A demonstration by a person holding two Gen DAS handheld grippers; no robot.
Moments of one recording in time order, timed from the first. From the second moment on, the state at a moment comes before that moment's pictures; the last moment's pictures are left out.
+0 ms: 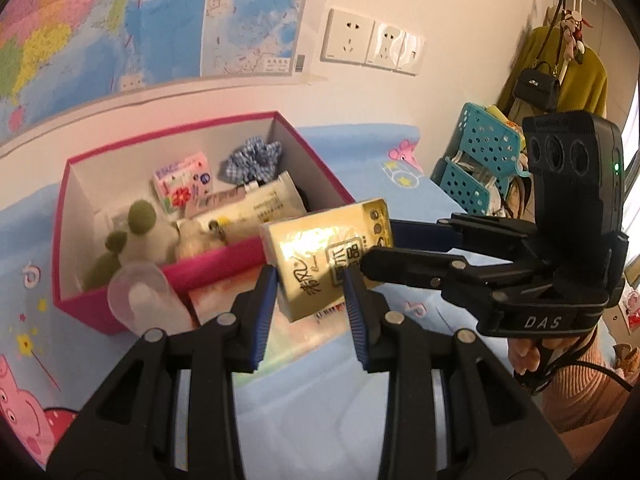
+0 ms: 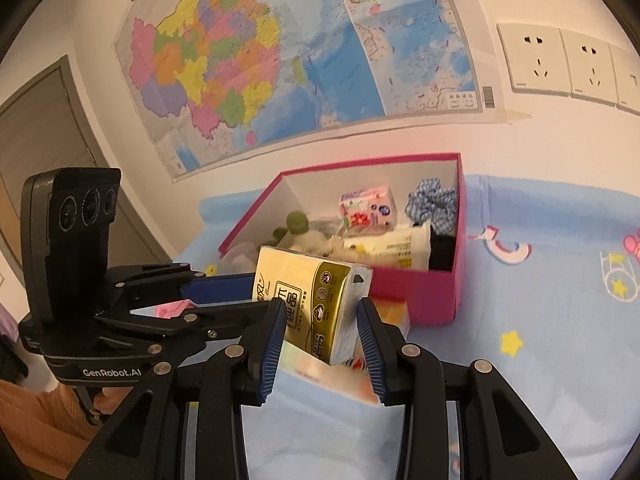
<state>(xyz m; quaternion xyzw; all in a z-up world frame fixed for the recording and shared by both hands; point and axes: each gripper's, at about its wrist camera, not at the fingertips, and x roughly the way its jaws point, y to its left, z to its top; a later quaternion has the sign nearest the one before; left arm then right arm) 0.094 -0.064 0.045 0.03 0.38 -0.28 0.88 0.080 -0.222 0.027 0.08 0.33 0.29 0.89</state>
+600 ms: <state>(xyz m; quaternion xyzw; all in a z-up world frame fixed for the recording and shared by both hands) 0.144 -0.059 0.054 0.02 0.38 -0.26 0.89 0.126 -0.215 0.042 0.08 0.32 0.29 0.90</state>
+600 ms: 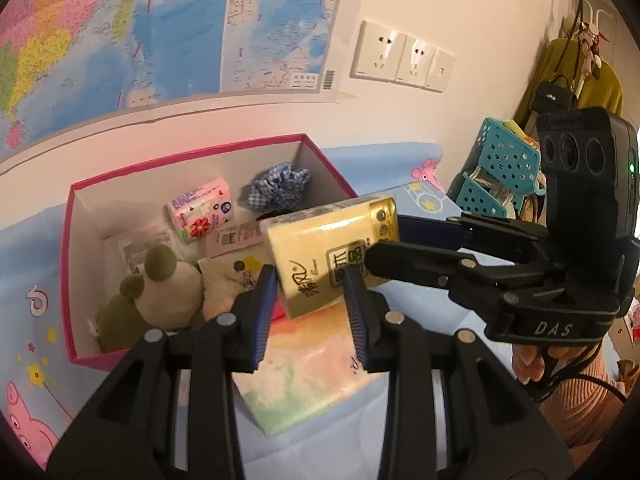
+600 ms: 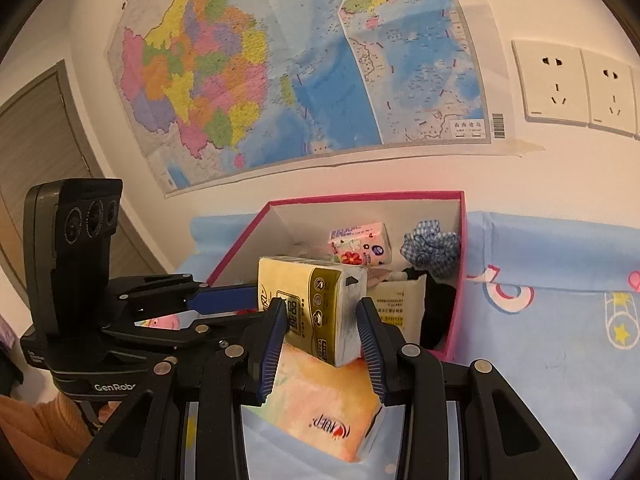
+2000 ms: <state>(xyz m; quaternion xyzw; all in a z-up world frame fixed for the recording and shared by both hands) 0.202 -0.057 0.043 0.01 0.41 -0.23 0.88 0.185 -0.211 0.025 0.10 0.34 0.27 0.89</state>
